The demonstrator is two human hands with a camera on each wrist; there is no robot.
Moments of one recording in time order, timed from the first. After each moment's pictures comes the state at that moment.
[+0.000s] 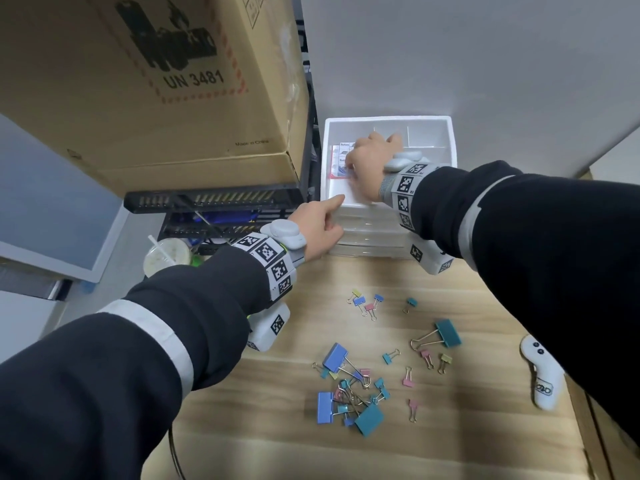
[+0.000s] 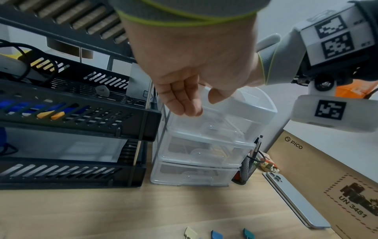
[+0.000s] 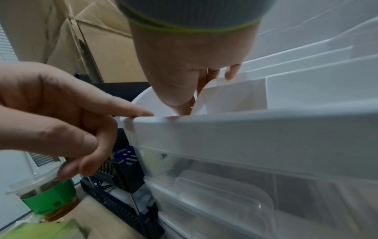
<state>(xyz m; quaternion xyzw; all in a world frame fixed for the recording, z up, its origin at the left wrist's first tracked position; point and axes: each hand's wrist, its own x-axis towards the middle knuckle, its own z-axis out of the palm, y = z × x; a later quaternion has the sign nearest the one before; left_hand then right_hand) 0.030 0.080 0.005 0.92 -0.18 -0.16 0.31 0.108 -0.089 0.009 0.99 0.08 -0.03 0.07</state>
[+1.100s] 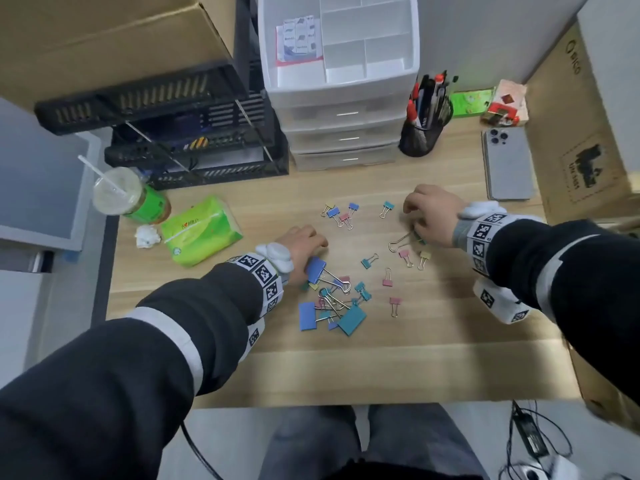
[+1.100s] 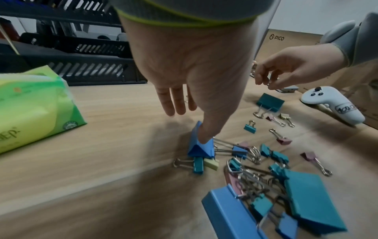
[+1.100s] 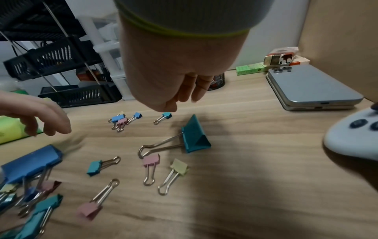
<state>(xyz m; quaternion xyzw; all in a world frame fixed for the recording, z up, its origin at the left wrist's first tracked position) -0.104 0.103 -0.128 0.87 -0.33 -0.36 -0.03 -0.152 -0.204 -0.151 0.97 0.03 -0.15 -0.17</state>
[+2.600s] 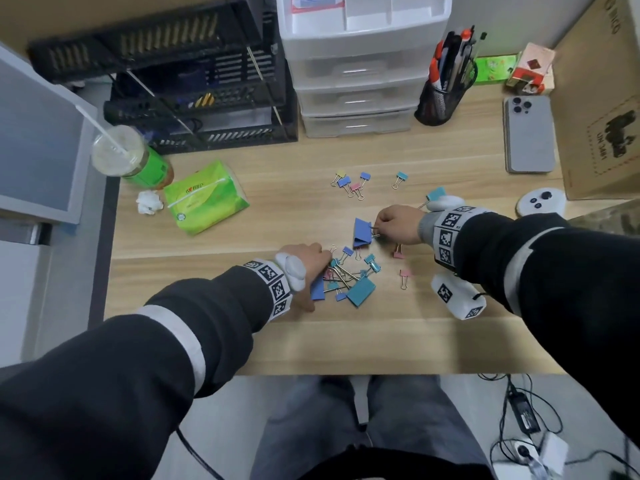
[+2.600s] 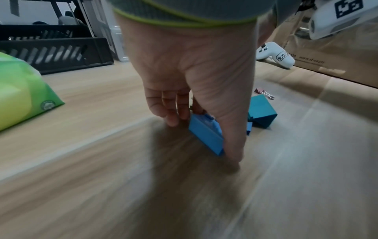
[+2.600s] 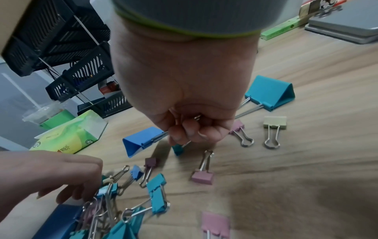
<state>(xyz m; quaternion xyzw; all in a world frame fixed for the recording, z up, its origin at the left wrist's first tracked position) -0.166 0.121 -0.143 0.81 -0.37 -0.43 -0.18 -0.167 -0.102 -0.157 0.87 -0.10 -0.39 -0.28</state>
